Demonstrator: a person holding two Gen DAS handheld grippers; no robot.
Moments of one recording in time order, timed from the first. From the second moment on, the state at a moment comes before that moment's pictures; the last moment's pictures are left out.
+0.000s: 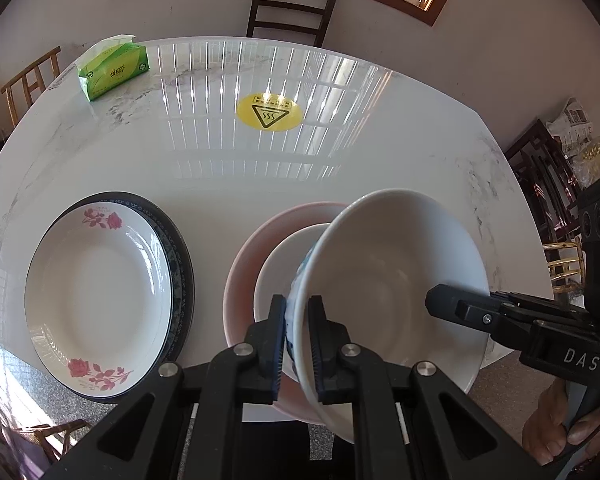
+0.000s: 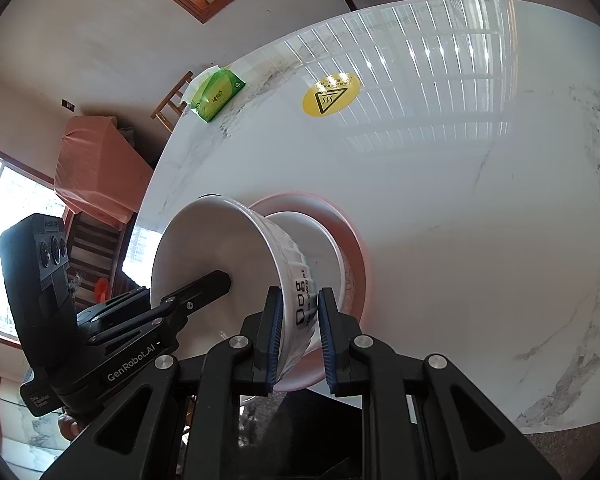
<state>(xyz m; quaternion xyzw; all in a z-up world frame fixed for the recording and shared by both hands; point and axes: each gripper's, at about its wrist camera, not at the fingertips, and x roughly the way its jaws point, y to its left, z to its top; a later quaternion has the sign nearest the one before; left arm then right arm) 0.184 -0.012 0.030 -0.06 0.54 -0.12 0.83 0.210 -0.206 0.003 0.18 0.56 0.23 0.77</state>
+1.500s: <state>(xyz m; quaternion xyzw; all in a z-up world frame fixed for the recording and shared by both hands) 0.153 0.031 0.041 -0.05 0.49 -0.08 0.86 0.169 -0.223 0.014 0.10 0.48 0.19 0.85</state>
